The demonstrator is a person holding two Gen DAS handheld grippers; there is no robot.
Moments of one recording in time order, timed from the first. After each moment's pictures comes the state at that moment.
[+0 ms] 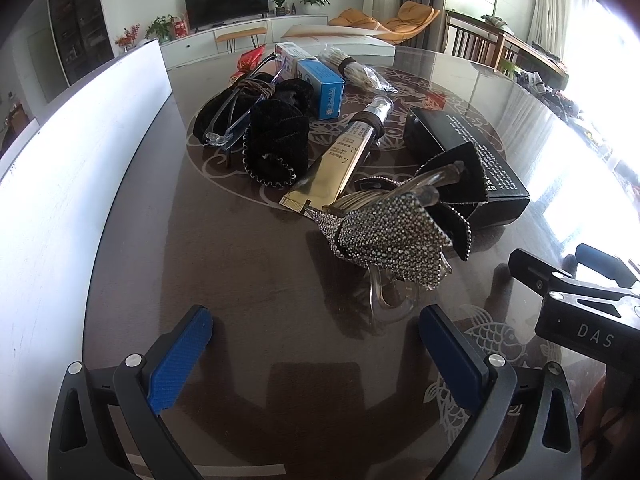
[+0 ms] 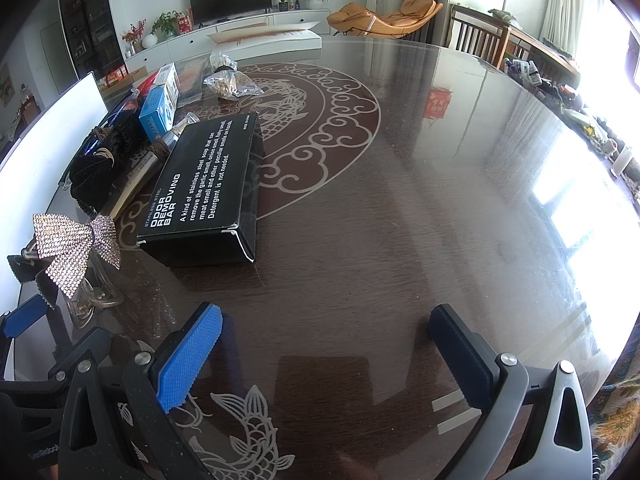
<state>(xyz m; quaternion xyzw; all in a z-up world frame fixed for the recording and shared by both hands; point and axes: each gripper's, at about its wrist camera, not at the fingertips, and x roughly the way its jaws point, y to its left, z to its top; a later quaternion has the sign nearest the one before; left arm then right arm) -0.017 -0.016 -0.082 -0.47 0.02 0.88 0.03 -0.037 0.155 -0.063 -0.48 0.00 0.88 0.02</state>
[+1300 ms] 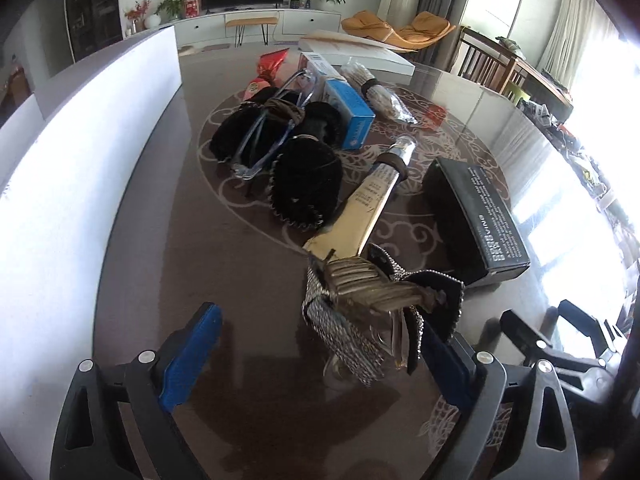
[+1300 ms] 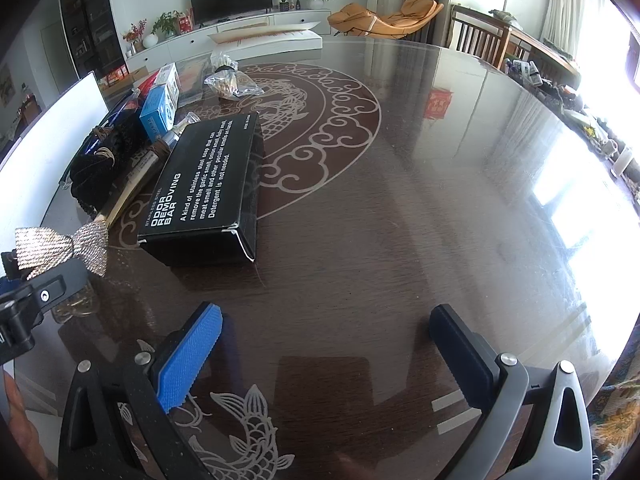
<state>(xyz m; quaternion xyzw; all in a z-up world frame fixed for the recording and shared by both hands) -0.044 -0.047 -0.063 -0.48 -0.04 0.87 0.03 -0.037 0.155 -0.062 -0.48 0.00 0.88 0.02</state>
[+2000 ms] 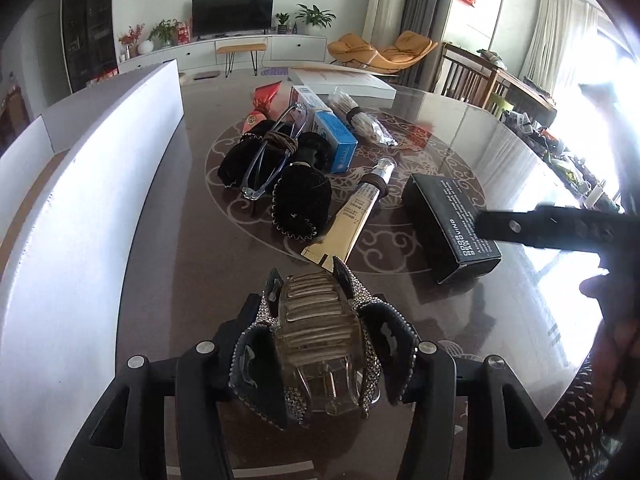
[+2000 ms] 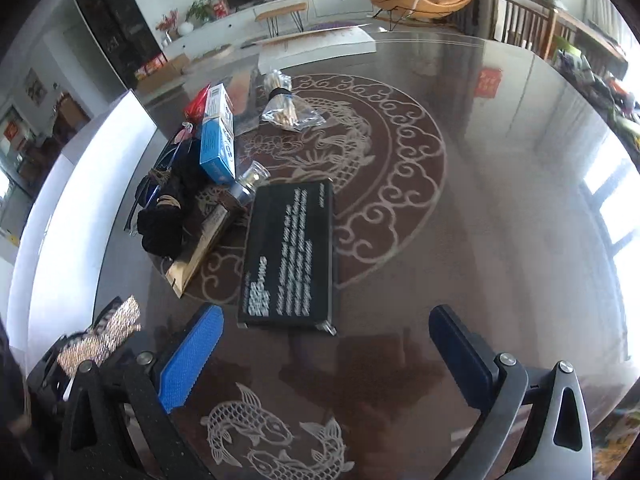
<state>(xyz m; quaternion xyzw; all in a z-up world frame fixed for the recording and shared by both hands) -0.015 -0.047 -0.038 -0.44 -0.03 0.90 0.06 -0.107 0.138 -0.007 -0.53 0.04 0.84 -0.07</state>
